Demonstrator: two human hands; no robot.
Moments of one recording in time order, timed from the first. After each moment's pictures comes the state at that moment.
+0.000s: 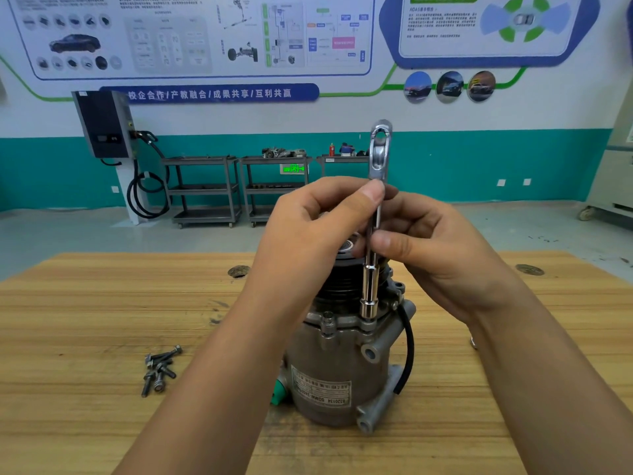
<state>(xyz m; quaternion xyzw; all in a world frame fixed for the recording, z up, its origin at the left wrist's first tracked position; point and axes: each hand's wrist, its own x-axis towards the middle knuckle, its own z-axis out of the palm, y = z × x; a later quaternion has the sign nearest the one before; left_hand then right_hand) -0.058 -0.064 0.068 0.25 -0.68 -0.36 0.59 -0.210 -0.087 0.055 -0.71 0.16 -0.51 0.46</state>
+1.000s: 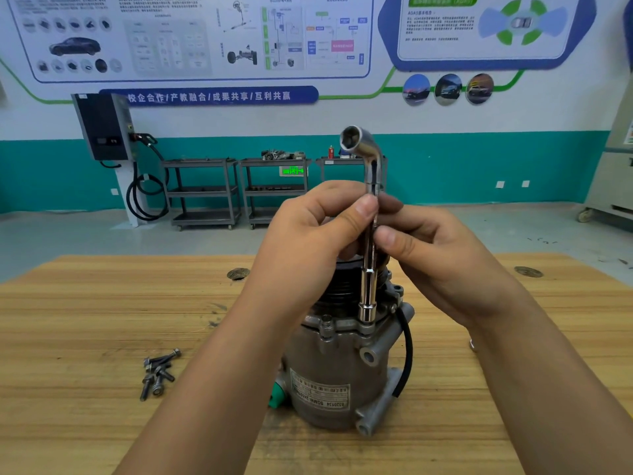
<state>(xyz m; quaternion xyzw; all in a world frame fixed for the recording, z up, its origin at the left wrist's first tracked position) -0.056 -0.064 0.070 0.26 -0.71 -0.35 0.56 -0.210 -0.087 0.054 -0.73 0.16 -0.50 0.45</state>
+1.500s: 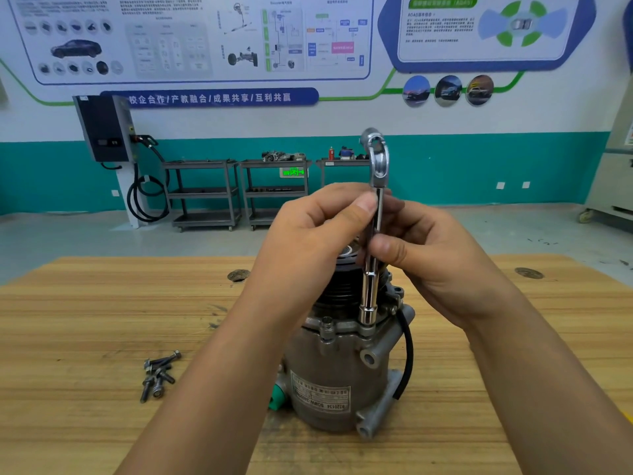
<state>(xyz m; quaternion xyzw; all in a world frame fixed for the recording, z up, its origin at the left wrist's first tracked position) -0.057 -0.065 0.068 0.25 -0.69 -0.37 0.57 -0.206 -0.087 0.054 -0.72 0.15 -0.52 0.44</state>
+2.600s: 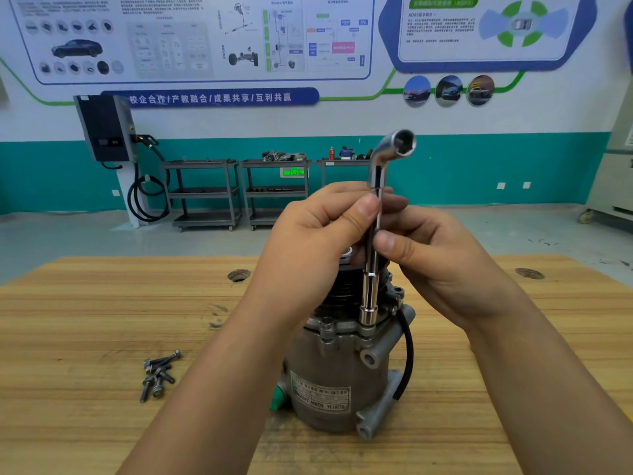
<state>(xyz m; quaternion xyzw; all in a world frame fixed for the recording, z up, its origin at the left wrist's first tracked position) -0.060 -0.063 0.070 0.24 -0.69 -0.37 0.57 -0.210 -0.091 0.051 -0.72 0.14 -0.51 0.46</state>
